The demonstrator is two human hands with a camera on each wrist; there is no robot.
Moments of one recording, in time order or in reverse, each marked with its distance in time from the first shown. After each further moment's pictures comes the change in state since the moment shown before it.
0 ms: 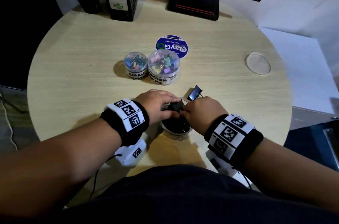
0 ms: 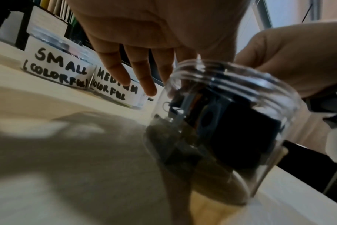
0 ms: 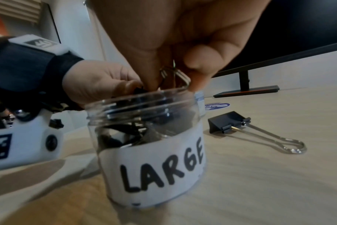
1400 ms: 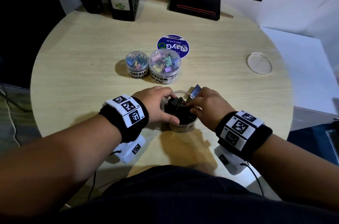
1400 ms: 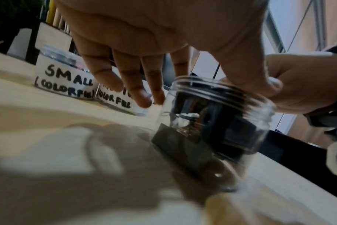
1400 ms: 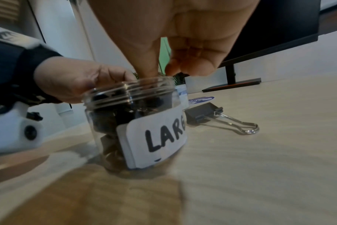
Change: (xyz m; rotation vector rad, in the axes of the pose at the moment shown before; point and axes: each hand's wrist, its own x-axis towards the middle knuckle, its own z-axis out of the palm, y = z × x) left_hand -0.007 0.009 -0.009 -0.011 -0.016 -0.180; right_hand 0.000 0.029 0.011 0.224 0.156 -0.083
